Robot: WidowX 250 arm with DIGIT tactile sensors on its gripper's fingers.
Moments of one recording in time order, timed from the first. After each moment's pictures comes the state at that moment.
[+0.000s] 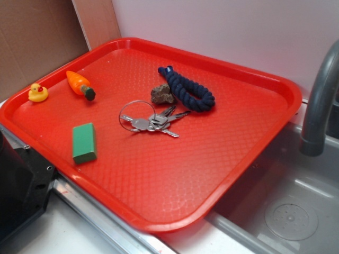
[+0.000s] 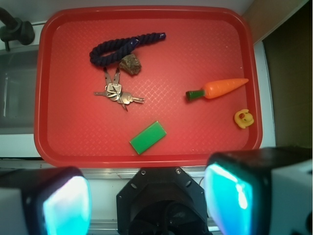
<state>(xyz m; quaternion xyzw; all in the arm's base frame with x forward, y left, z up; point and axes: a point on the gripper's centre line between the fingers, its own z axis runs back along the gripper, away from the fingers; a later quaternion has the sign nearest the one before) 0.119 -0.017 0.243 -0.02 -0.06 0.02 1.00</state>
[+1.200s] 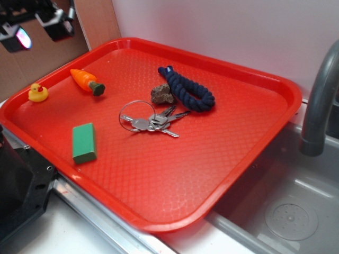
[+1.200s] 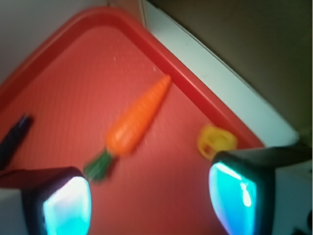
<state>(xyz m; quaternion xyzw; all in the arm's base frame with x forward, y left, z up) 0.187 0.124 0.101 -0.04 -0.14 0.38 0.91</state>
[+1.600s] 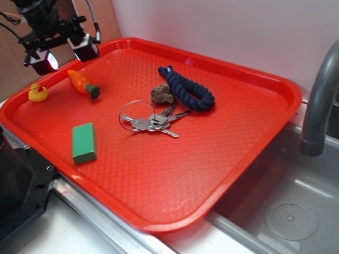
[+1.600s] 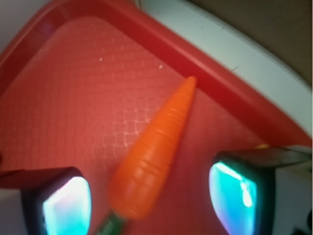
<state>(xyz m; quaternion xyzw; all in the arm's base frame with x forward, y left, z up) 0.217 0.123 0.053 -0.06 -0.09 0.43 0.90</state>
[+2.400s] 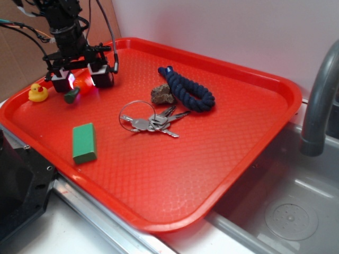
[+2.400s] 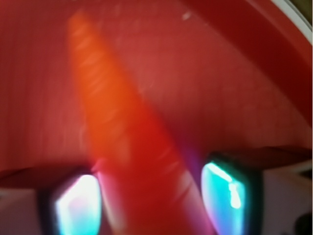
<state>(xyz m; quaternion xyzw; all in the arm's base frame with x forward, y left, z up) 0.212 0.101 0.018 -0.02 0.02 0.36 0.93</state>
